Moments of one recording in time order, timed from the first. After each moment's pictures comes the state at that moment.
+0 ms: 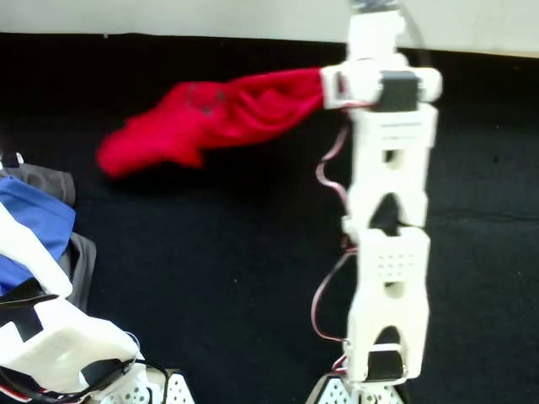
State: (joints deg) left arm -44.2 7.5 -41.5 99.4 -17.2; right arm -7.1 41.3 -88.7 100.5 6.5
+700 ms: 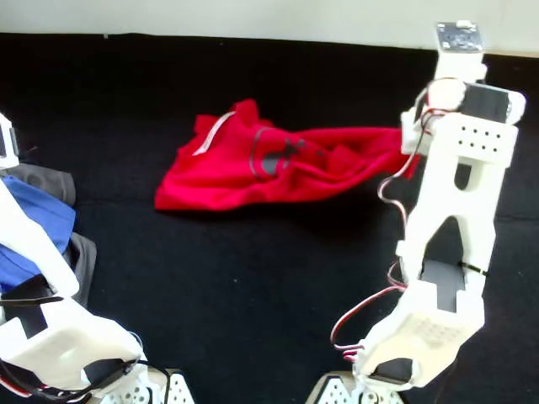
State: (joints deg) left arm -40.7 7.5 -41.5 100.4 -17.2; right arm 6.3 13.1 -34.2 93.8 12.7
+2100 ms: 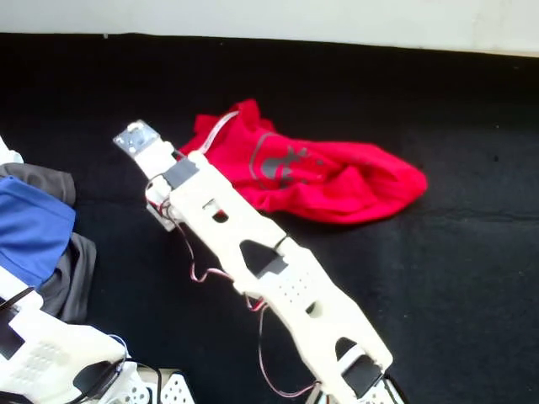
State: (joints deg) left arm -61.6 7.5 -41.5 100.4 -17.2; right arm -49.0 55.8 -49.5 71.8 2.9
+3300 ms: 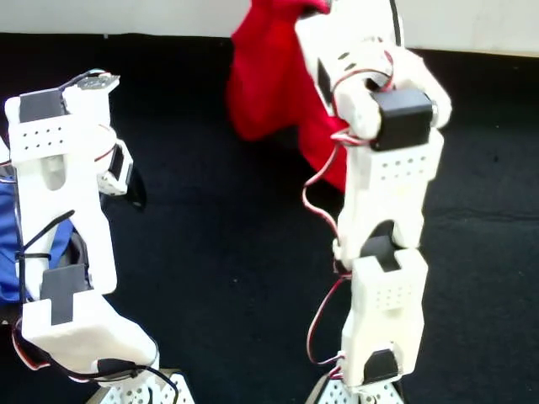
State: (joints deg) left arm -19.9 7.5 -13.2 100.1 -13.3; right arm -18.4 27.0 -90.9 80.4 15.3
